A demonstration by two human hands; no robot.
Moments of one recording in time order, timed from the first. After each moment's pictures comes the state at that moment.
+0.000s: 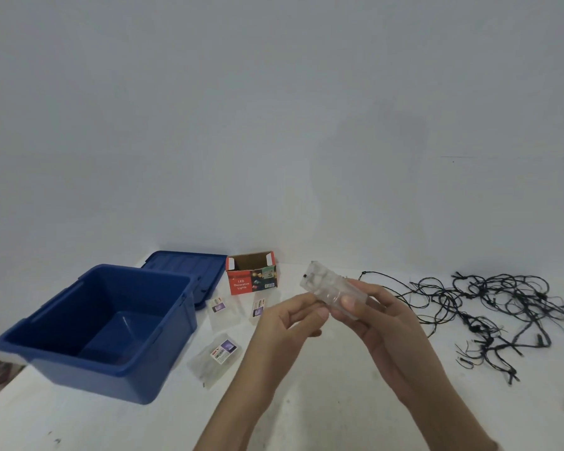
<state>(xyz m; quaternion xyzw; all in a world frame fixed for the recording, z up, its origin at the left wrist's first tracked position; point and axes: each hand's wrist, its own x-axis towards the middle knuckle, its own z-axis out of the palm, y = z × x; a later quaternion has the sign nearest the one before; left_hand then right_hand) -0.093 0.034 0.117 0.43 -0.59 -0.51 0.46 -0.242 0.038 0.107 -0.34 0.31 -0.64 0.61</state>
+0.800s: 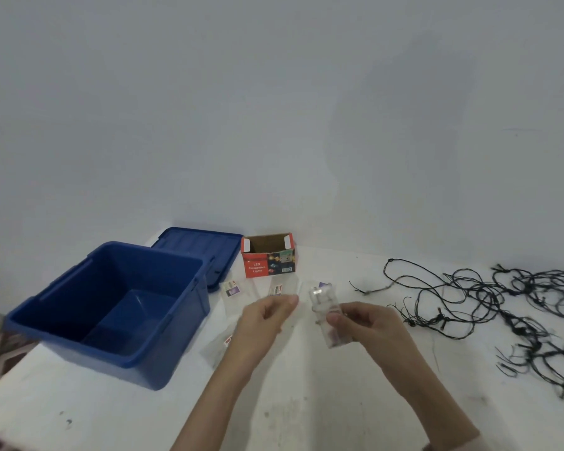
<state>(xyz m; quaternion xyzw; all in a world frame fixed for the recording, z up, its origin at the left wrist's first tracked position) -0.046 -0.031 0.047 0.59 -0.54 -0.45 0.39 -0.224 -0.009 0.056 -0.51 0.55 -0.43 0.50</state>
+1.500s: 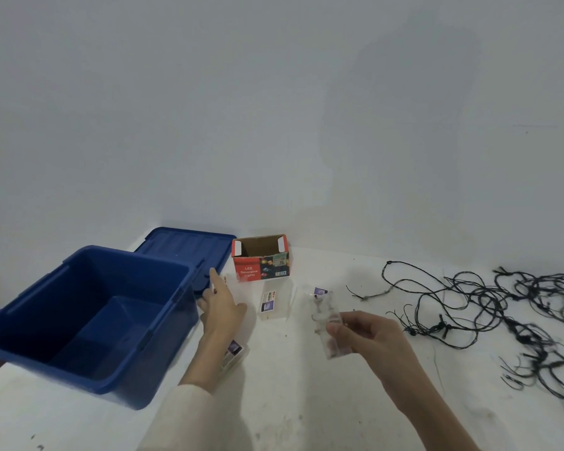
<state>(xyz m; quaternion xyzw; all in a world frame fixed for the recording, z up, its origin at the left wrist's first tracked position) -0.012 -0.125 0.001 0.81 -0.49 -0.26 0.22 -0.228 -0.026 0.044 -0.46 0.56 -0.44 0.52</state>
